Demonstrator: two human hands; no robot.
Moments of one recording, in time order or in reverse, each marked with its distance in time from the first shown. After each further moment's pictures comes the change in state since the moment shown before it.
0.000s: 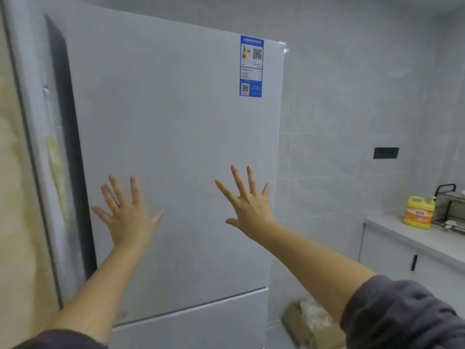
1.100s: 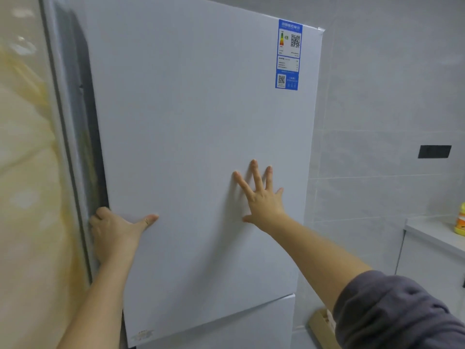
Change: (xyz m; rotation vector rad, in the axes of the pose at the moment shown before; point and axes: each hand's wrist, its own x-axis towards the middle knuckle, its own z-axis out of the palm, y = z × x) left_hand -0.010 -0.055 -0.026 -0.477 0.043 -0.547; right_hand 0.040 -0.018 0.017 0.160 -0.145 0.061
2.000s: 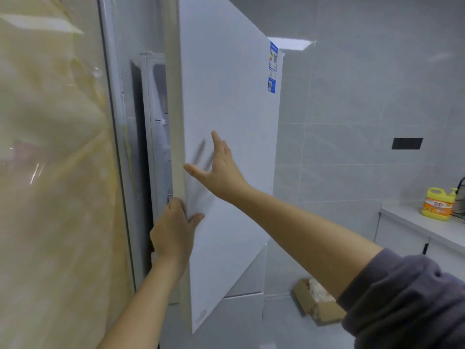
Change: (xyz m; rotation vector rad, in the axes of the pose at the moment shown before) left_hand -0.253 0.028 -0.126 0.062 -0.093 0.425; right_hand -0.220 -0.065 -0.176 0.976 0.113 -0.111
